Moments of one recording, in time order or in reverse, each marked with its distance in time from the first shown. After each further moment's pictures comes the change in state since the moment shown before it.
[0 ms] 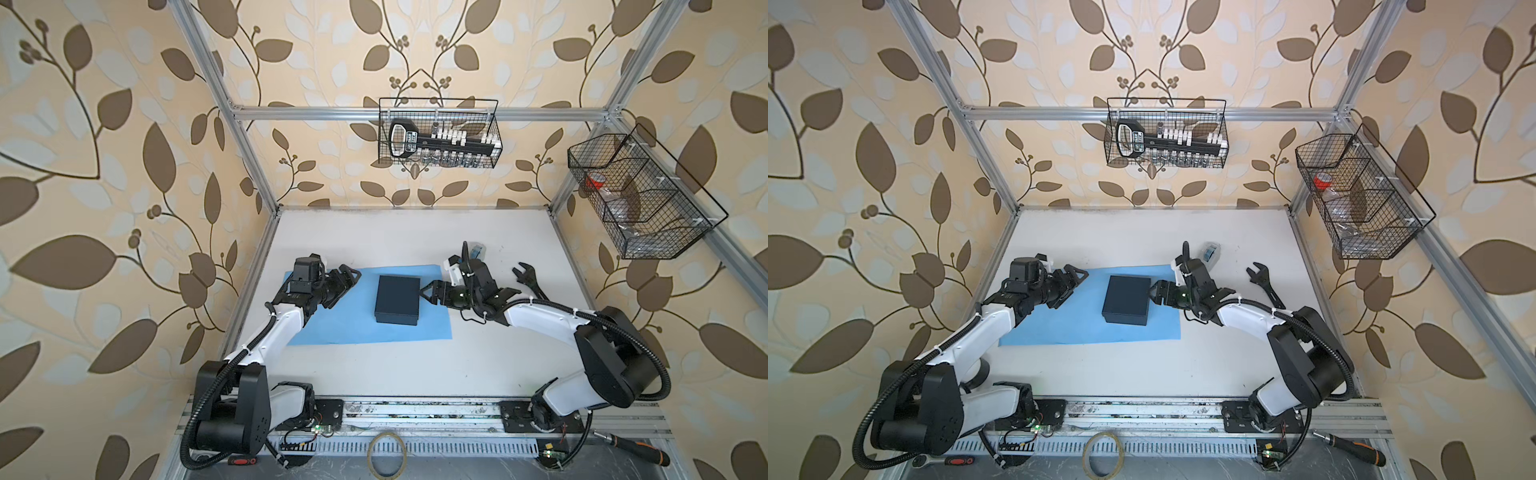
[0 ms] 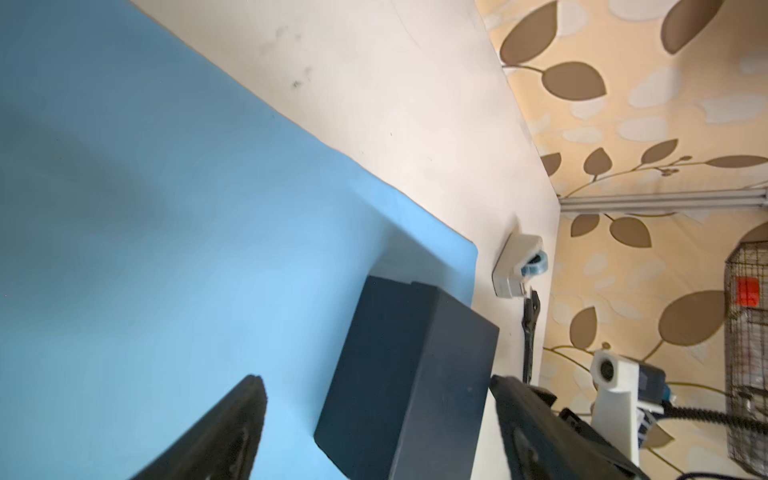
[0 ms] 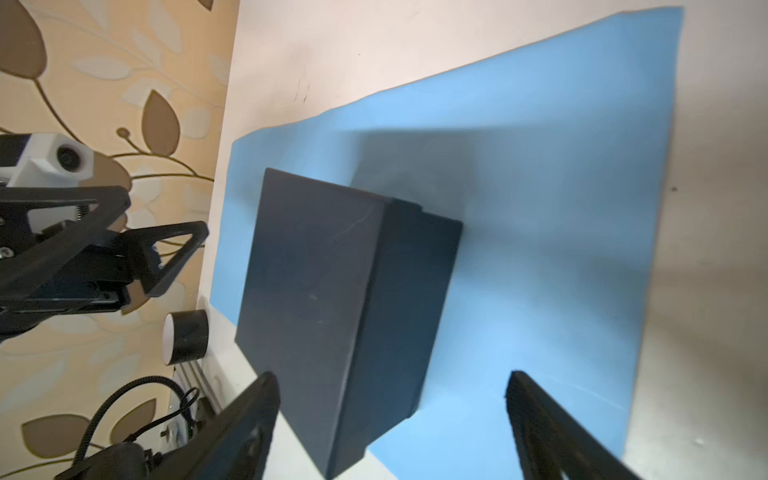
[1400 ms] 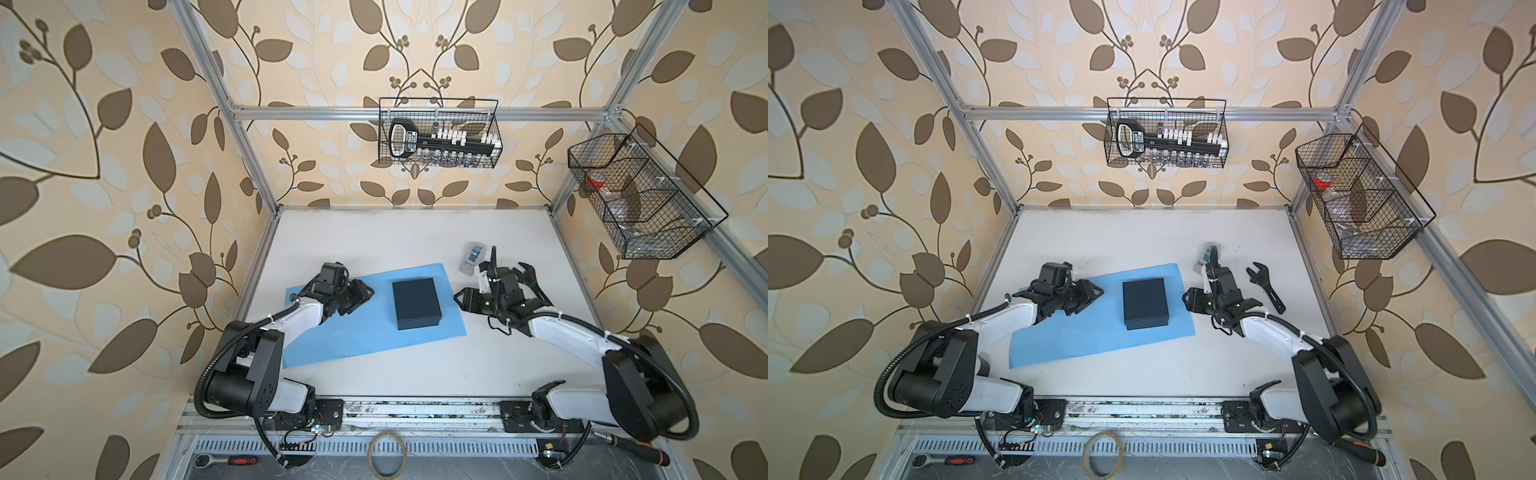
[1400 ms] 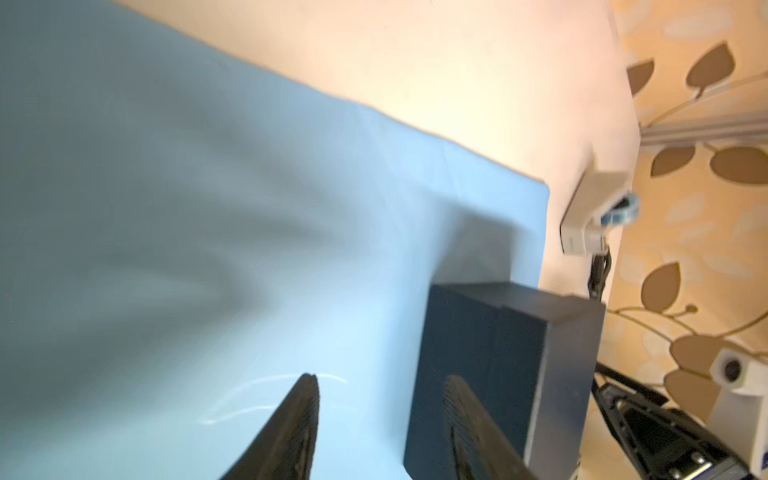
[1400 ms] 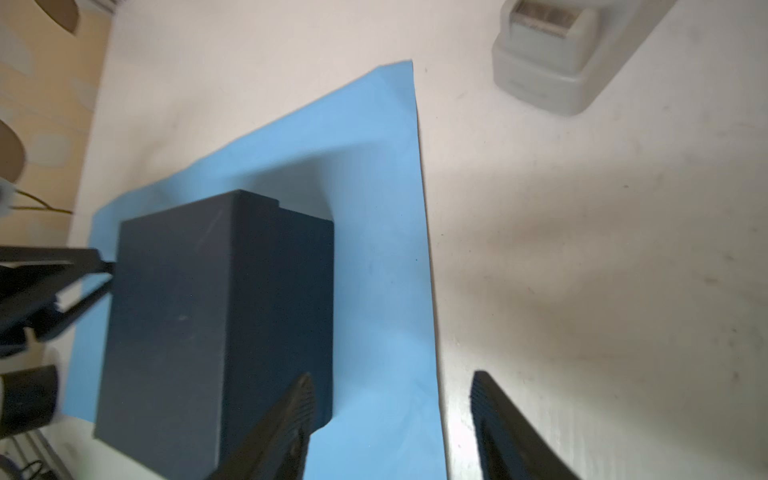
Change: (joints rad) left arm -0.089 0.154 -0.036 0.068 -0.040 0.017; right arm -0.127 -0.123 -0.062 -0.203 0.186 -0.202
